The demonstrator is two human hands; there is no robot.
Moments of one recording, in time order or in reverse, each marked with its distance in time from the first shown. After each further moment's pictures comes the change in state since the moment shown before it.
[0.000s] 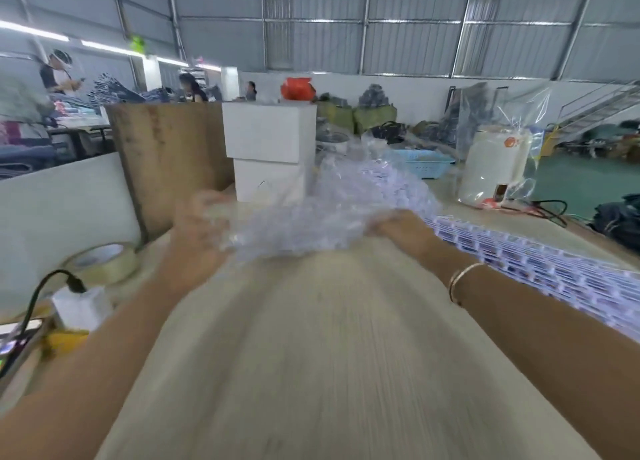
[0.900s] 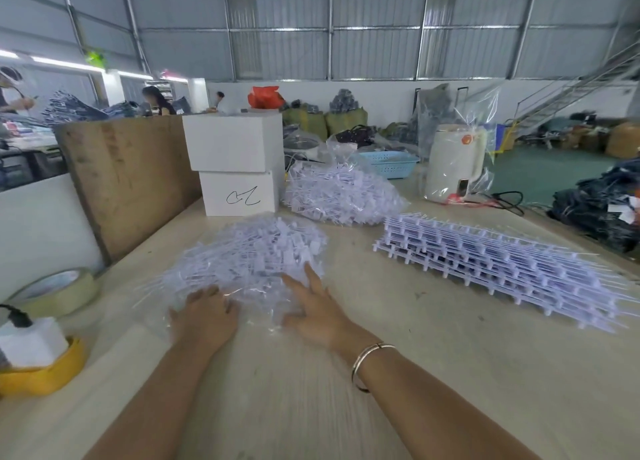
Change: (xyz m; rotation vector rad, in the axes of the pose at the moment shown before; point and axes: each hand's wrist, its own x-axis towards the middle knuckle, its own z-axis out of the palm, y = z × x) left_hand -0.025 -0.069 0.087 0.952 -0.216 -0.342; right_hand -0.064 0.048 0.105 -0.321 -0.330 -0.091
